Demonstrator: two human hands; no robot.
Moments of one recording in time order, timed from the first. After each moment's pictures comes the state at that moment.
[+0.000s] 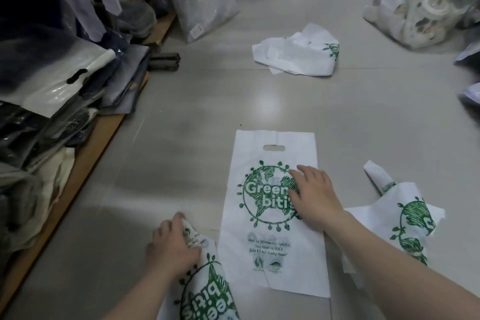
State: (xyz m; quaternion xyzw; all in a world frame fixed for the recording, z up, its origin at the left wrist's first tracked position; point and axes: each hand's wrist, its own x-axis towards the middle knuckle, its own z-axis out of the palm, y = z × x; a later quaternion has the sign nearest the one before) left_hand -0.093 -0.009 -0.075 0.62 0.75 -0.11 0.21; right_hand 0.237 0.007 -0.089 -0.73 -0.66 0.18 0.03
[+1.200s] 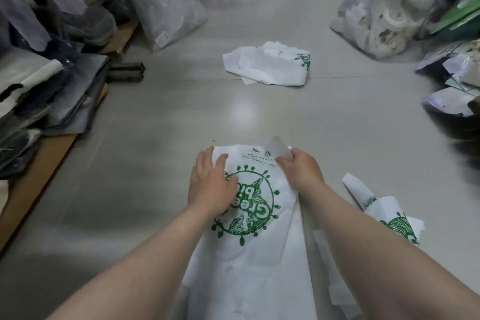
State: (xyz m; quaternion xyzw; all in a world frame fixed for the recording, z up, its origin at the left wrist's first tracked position) left_hand 0.066 0.122 -0.052 0.78 0.59 0.04 0.21; right_hand 0.282 0.101 -0.075 -0.82 -0.42 0.32 0.24
